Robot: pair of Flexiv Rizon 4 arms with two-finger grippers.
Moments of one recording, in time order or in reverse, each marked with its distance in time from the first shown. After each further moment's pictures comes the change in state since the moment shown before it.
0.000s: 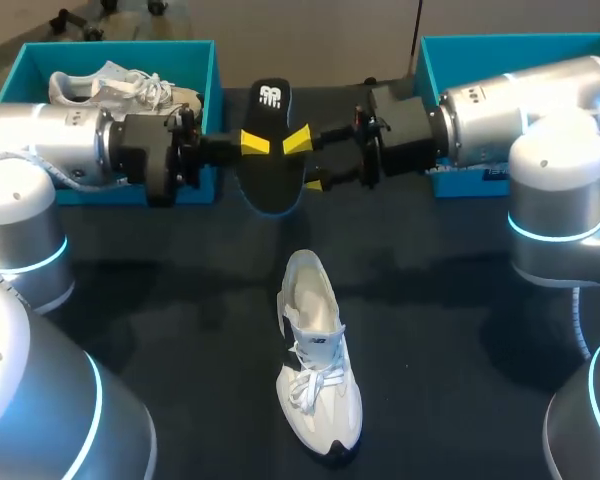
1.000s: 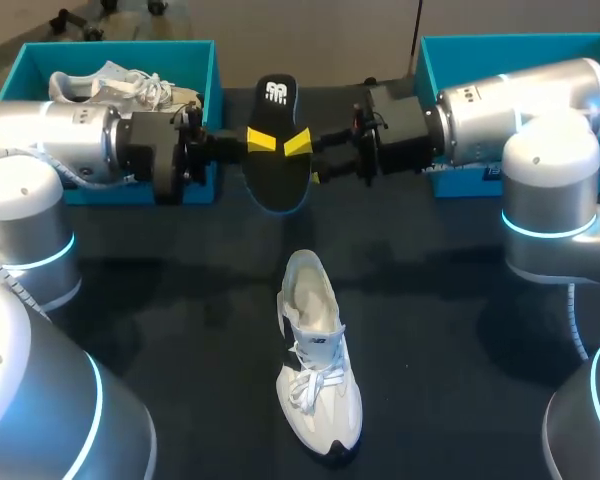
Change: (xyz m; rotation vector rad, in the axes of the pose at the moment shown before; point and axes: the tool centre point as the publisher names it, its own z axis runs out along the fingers) left arm -0.002 0.004 0.008 0.002 -0.009 0.021; right arm -0.007 0.013 0.000 -0.010 0.011 0.016
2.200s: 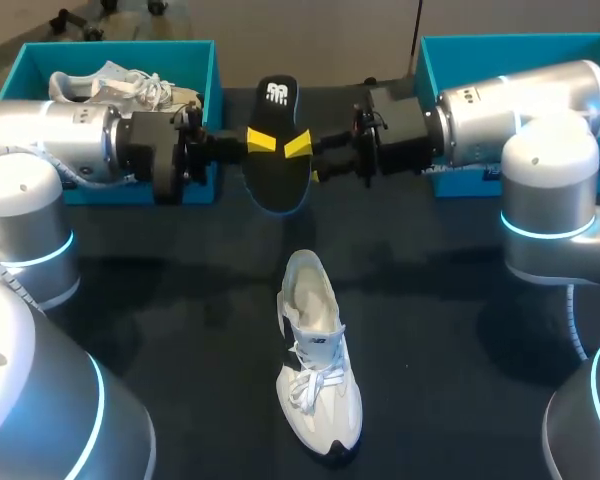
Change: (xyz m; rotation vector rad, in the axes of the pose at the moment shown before) left arm 0.000 -0.001 0.000 0.010 -0.002 0.002; right arm -0.001 0.002 0.001 -0.004 0.004 0.010
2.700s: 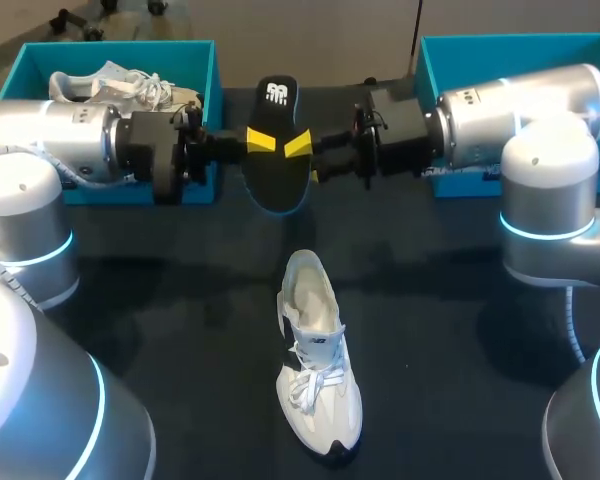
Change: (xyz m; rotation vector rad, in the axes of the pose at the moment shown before) left arm 0.000 0.000 0.000 0.001 0.001 0.000; right arm 0.001 0.000 0.001 -0.002 0.016 0.034
